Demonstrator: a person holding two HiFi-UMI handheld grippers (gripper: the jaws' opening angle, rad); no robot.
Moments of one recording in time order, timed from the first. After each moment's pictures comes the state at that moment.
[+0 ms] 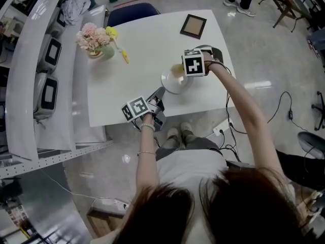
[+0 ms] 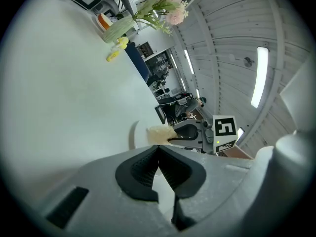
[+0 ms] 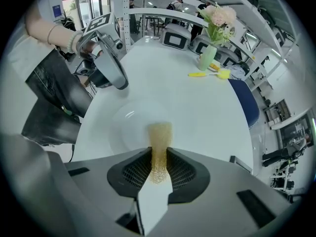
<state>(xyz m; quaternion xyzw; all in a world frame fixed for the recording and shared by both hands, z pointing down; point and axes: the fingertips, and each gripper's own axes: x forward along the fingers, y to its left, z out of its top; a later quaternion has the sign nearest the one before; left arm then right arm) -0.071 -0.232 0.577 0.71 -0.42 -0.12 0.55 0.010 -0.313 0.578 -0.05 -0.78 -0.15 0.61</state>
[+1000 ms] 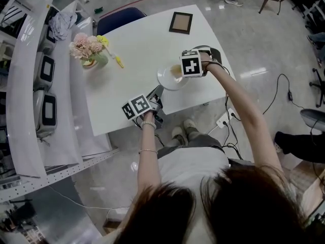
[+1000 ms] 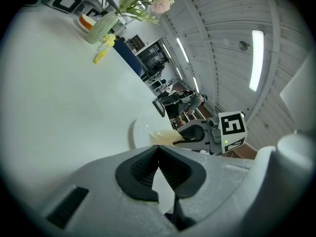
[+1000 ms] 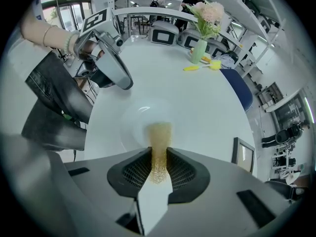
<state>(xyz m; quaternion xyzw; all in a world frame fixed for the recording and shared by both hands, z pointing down) -0.069 -0.232 0.576 0.74 -0.41 -0.05 0.53 0.026 -0.289 0.577 0.01 -0.78 -0.10 0.62</state>
